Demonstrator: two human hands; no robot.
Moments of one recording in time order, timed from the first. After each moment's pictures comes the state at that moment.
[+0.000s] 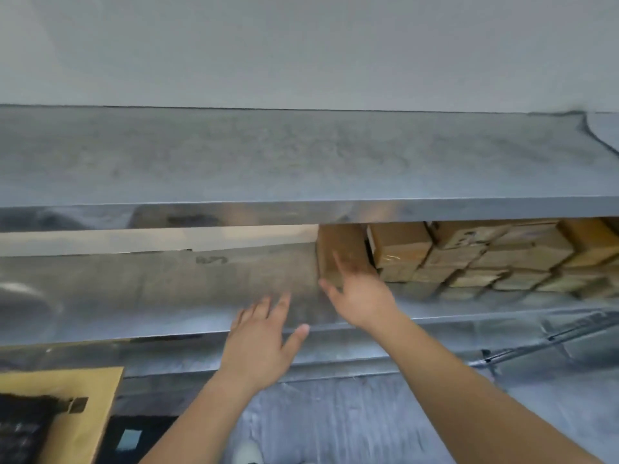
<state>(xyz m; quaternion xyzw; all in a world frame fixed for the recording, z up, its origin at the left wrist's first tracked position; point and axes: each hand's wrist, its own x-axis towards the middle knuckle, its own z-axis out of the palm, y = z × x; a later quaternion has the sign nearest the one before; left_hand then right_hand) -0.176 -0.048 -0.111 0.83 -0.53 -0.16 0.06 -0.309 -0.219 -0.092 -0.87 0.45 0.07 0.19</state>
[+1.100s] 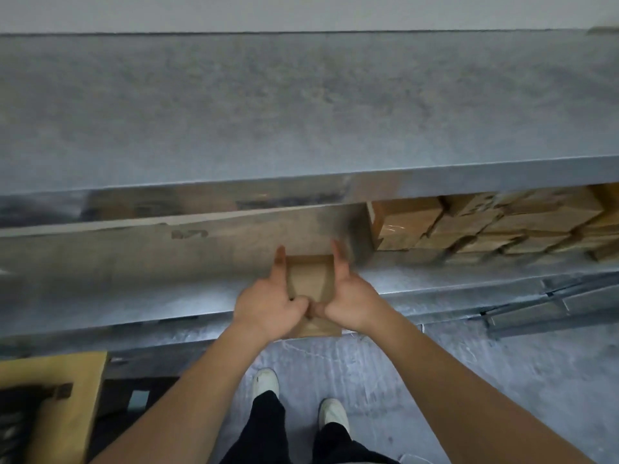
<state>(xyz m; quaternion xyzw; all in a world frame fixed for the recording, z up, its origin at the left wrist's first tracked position) -0.169 -0.120 -0.147 0.84 -0.46 -0.27 0.08 -0.318 -0.212 -0.142 -0.79 0.46 0.09 0.40</state>
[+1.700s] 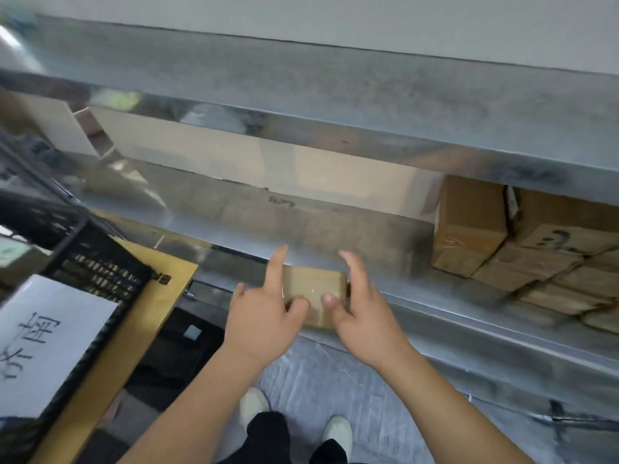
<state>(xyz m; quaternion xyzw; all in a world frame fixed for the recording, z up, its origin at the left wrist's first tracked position) -0.254 0.022 -0.074 0.92 -0.30 -0.11 0.22 -0.362 -0.123 -0.100 -0.86 0.25 -0.05 0.45</state>
